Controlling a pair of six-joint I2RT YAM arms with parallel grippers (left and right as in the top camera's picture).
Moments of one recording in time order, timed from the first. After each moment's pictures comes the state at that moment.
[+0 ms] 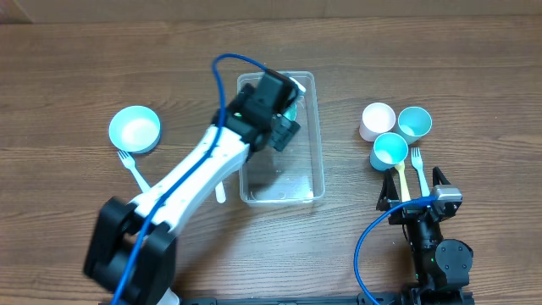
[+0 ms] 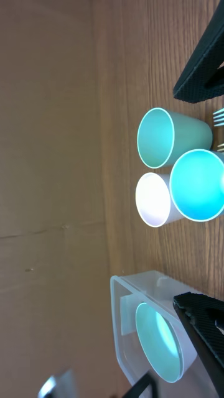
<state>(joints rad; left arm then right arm) -0.56 1.77 1.37 -0.56 -0.22 0.18 0.04 0.01 0.02 -0.03 0.00 0.09</state>
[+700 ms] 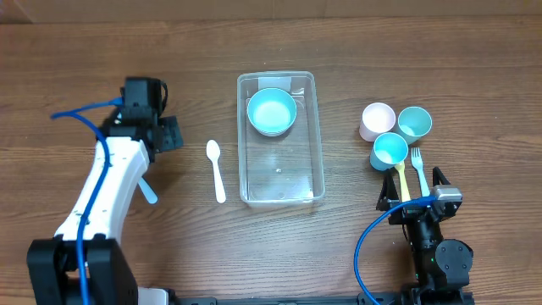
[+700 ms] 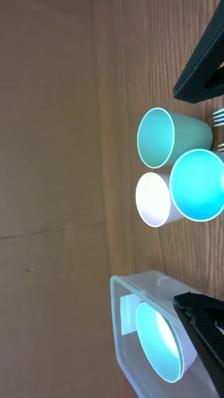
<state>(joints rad) -0.02 1.59 1.11 -0.67 -0.34 -0.23 0.04 0.01 0.02 -0.04 0.00 0.09</state>
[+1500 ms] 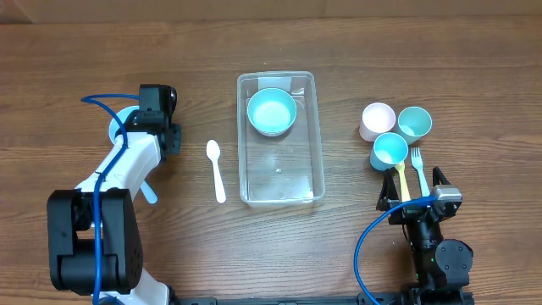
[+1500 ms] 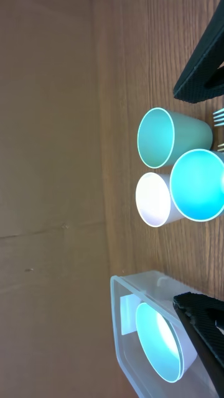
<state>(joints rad) -0.02 1.77 1.05 -0.39 -0.34 0.11 0.04 0.01 0.02 -0.04 0.00 0.09</state>
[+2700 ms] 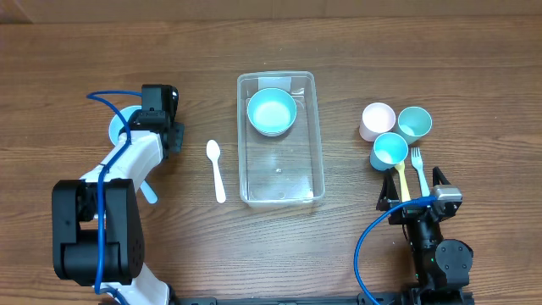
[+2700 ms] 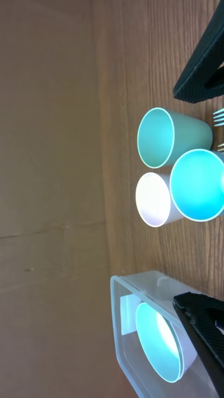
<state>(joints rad) -0.02 1.82 1.05 -0.31 -0.33 0.17 0.04 0.01 0.02 -0.04 -0.01 0.09</state>
